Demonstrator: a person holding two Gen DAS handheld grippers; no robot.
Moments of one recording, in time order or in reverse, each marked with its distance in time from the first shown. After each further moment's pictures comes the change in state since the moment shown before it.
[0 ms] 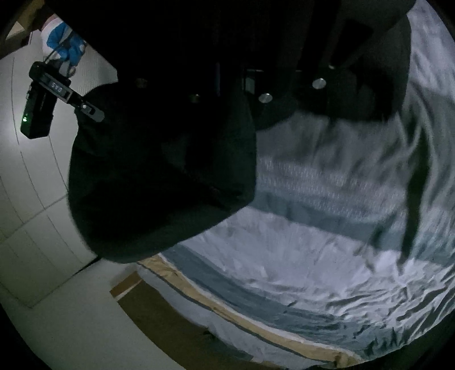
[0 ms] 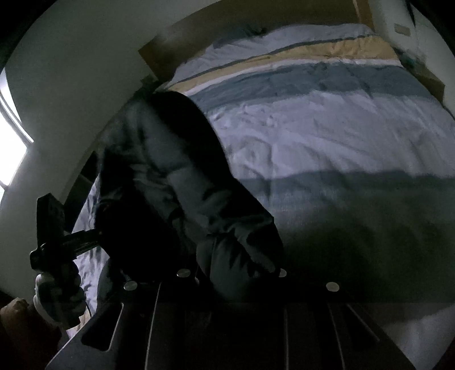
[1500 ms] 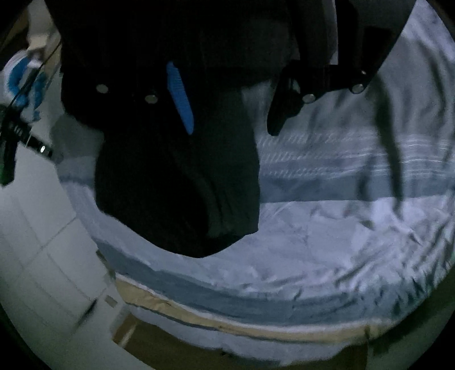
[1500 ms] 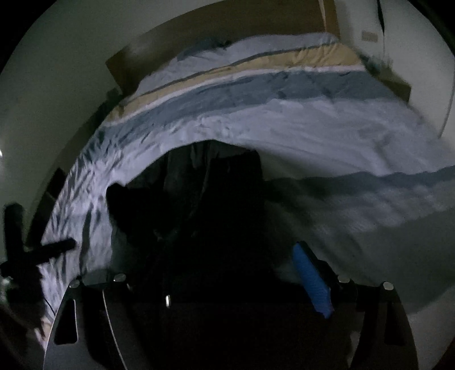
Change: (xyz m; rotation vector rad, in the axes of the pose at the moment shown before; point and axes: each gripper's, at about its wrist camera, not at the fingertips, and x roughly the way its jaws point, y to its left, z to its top) left arm 0.046 0.005 0.062 0.217 0.110 0.188; right arm 0.049 -0.029 0.041 0.065 -0.081 -0.160
